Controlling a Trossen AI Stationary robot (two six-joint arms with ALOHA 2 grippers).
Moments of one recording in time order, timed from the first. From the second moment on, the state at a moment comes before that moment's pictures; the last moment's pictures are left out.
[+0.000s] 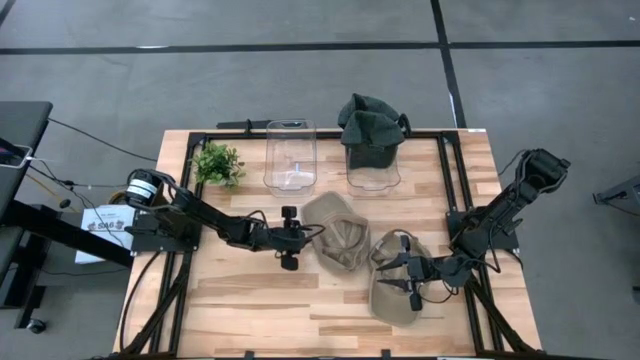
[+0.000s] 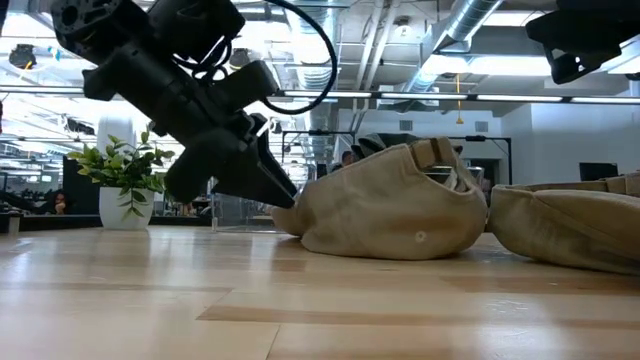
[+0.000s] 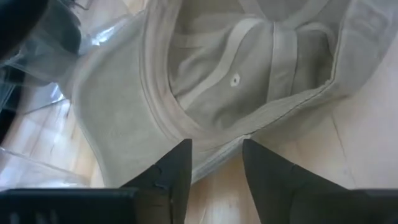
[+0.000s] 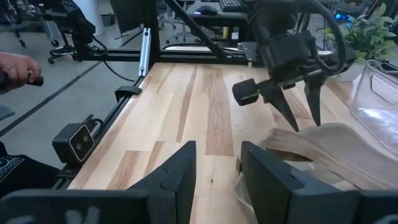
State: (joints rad) left arm -0.27 1.72 0.67 0.38 -0.46 0.23; right arm 0.81 1.26 0.42 0.53 0.68 0.18
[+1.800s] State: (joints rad) left arm -0.42 1.53 0.67 0.38 -0.42 -0.07; right arm 0.81 1.26 0.42 0.59 0.84 0.18
